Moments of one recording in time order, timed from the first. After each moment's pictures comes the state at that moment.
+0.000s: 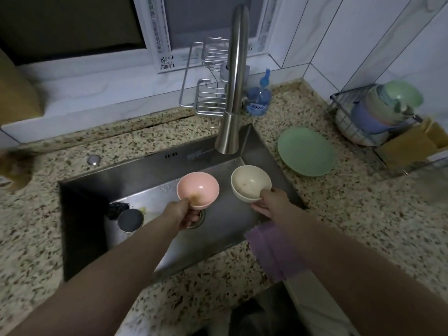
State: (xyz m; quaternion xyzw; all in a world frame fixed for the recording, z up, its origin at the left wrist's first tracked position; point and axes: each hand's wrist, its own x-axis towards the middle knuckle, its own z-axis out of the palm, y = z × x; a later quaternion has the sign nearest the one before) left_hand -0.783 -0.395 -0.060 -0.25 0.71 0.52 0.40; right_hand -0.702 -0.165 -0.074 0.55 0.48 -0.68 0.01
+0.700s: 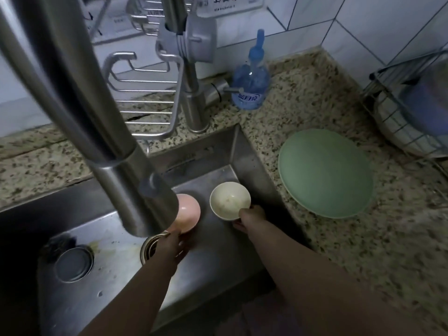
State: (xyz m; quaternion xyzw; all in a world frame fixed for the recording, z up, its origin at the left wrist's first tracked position) left_hand -0.826 -0.285 -0.220 -0.39 0.60 0.60 0.36; right_hand -0.804 -0.090 -0.237 0.60 0.46 -0.65 0.09
